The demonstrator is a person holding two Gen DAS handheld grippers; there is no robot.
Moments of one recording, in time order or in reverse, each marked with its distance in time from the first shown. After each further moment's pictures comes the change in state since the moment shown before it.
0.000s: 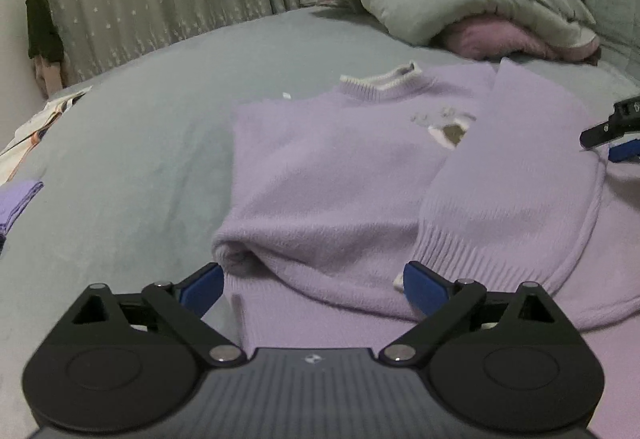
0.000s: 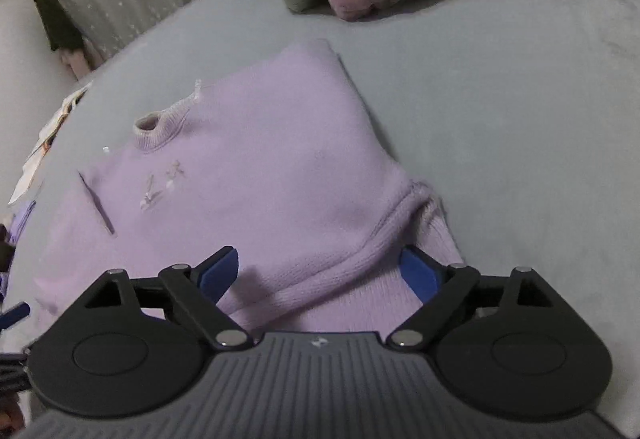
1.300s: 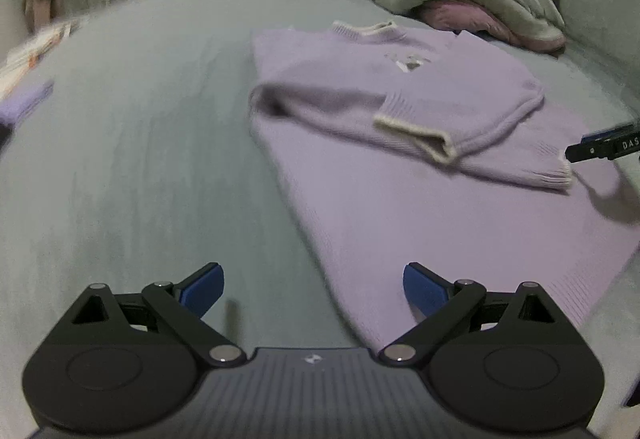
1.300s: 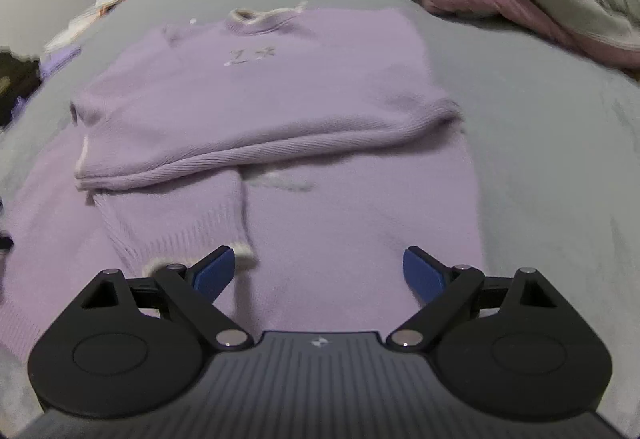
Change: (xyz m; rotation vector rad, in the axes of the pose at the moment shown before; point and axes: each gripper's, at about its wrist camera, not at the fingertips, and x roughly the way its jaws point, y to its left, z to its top) left arm -0.104 0.056 -0.111 -0.231 0.149 -0.245; right arm -0.067 0.015 -0.078 -0.324 0.125 0.038
